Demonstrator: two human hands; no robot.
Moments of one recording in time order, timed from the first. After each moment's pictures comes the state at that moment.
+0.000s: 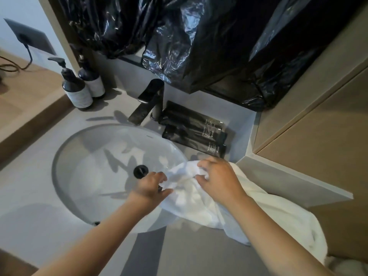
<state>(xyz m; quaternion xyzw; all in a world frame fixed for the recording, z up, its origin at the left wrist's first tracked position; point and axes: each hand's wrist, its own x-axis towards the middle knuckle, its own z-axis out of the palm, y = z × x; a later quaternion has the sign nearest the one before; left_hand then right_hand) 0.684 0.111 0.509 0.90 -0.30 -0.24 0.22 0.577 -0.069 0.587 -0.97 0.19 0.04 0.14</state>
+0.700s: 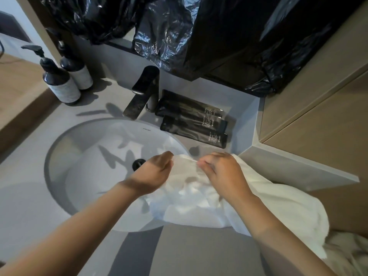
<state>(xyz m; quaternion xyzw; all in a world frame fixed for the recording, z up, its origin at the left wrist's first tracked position) 0.718 0.103 0.541 0.79 -0.45 -0.27 0.33 0.575 -0.057 0.586 -0.95 0.23 -0.02 0.22</state>
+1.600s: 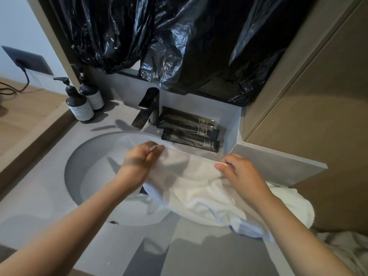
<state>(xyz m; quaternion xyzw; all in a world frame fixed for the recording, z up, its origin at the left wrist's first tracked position) 0.711 0.136 0.616 0.83 -0.27 -0.18 0.45 0.515 -0.060 0.634 -0.93 0.26 -0.07 0.26</state>
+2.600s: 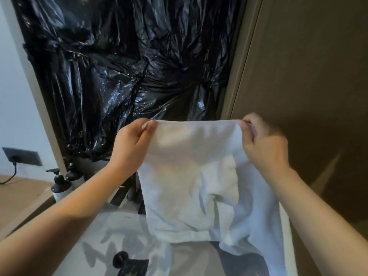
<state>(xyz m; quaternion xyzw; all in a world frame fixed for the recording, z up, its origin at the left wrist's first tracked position) 0.713 0.066 0.841 0.68 -0.45 0.14 0.56 0.490 -0.118 0.873 -0.83 0.24 -0.50 -0.07</state>
